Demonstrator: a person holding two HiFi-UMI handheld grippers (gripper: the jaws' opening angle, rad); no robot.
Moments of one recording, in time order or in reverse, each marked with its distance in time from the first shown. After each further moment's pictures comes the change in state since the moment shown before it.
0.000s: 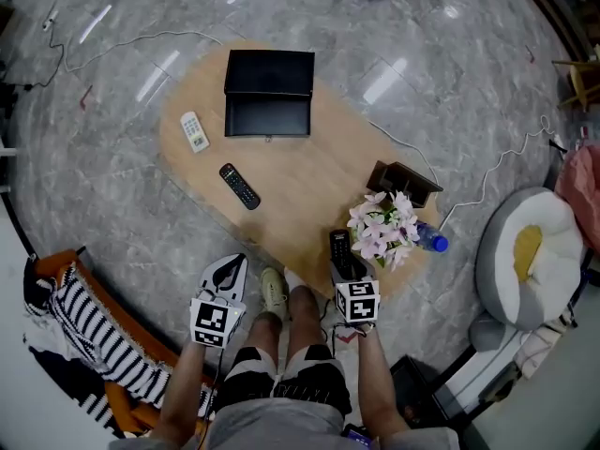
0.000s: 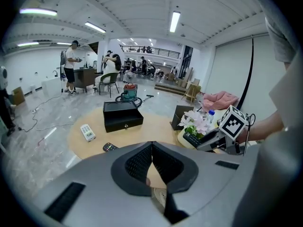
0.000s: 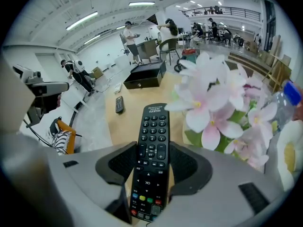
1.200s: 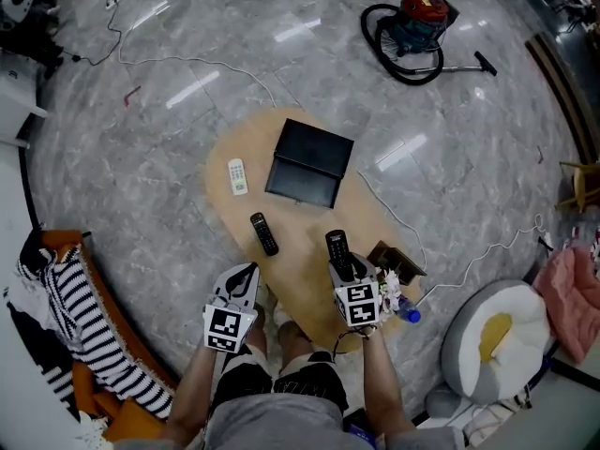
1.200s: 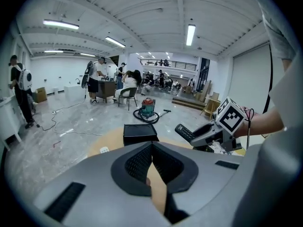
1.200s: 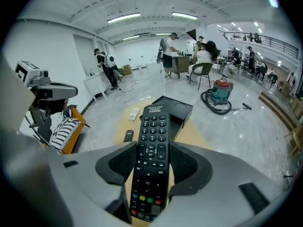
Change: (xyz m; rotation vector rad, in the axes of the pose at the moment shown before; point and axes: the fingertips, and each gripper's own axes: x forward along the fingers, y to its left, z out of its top) left arm -0.033 0.057 0.128 -0.112 -0.158 0.200; right arm -0.028 0.045 0.239 -0.405 -0.123 0.125
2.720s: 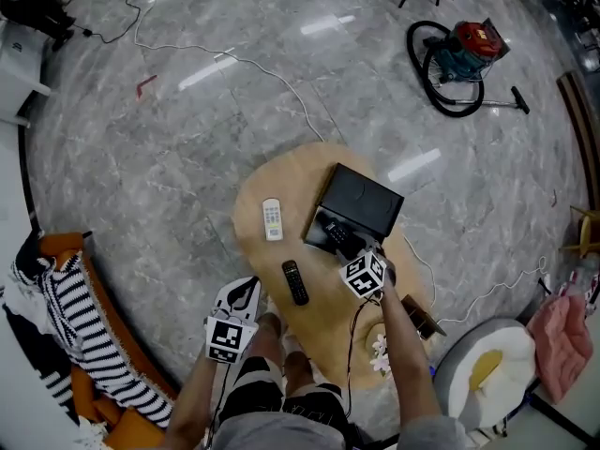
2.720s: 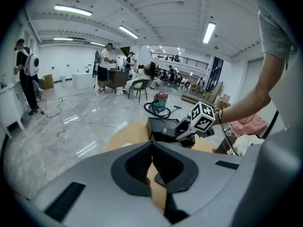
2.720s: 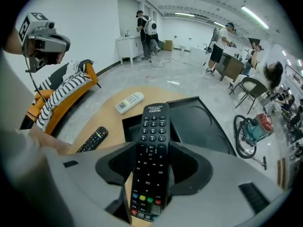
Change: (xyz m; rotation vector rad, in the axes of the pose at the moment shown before) left arm 0.060 0.185 -0.024 -0.121 0.076 0.037; right arm 0.258 0.006 0.098 -0.548 0.240 0.164
